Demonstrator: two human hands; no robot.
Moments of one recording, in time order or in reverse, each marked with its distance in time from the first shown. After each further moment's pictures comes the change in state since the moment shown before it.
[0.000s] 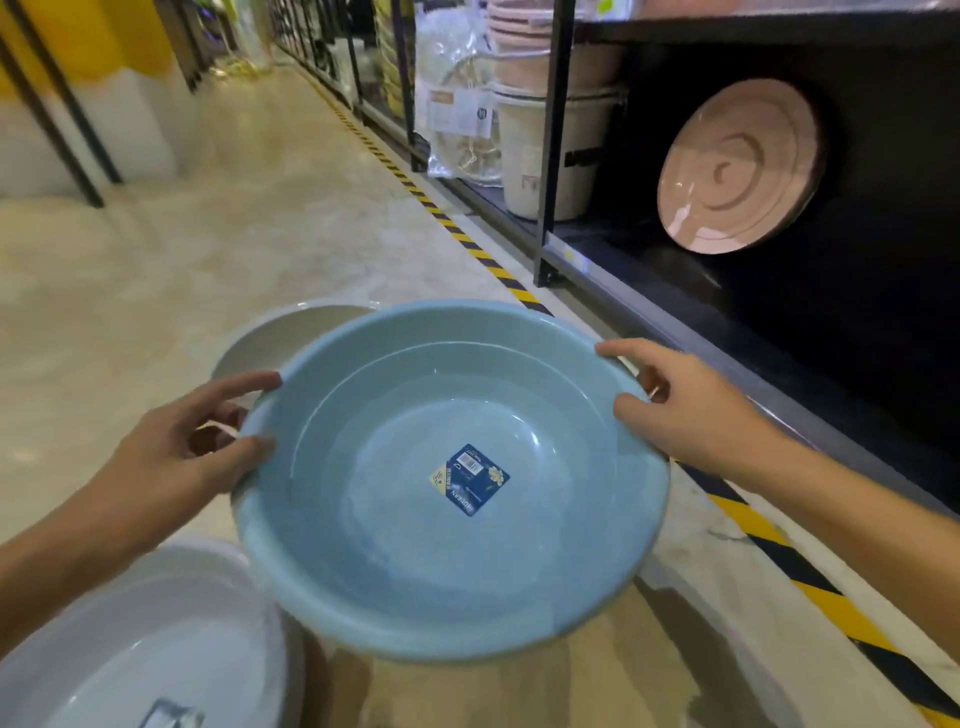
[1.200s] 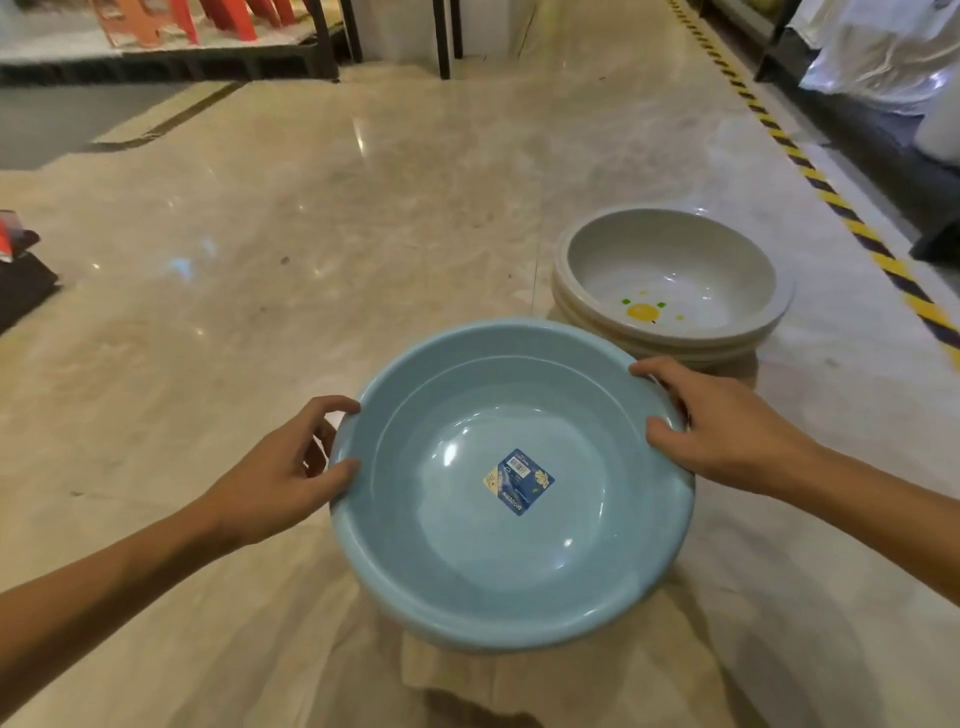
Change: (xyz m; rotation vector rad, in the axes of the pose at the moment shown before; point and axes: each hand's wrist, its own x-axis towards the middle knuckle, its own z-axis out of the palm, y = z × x) left_hand -0.232 -0.187 -0.177 0.328 0.097 -0.350; right_hand -0.036 -0.193 0.236 -0.158 -0.449 -0.538
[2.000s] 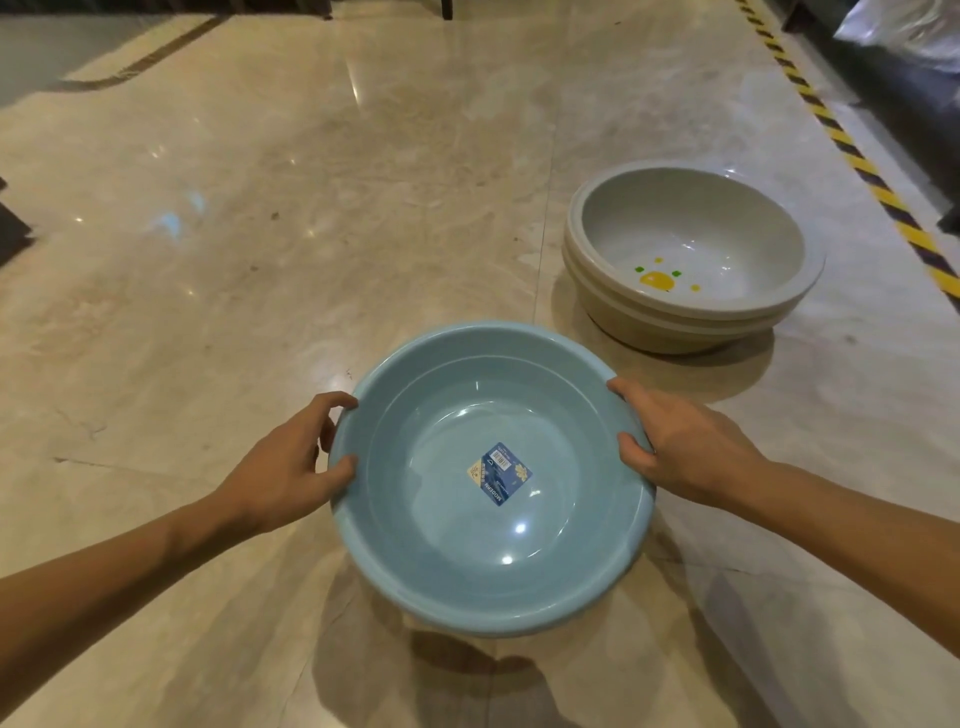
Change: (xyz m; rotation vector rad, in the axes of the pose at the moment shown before) left_hand 0.012 -0.043 0.033 0.165 -0.024 -0.065; right_hand 0.011 0.023 0.077 -0.176 -0.117 -0.043
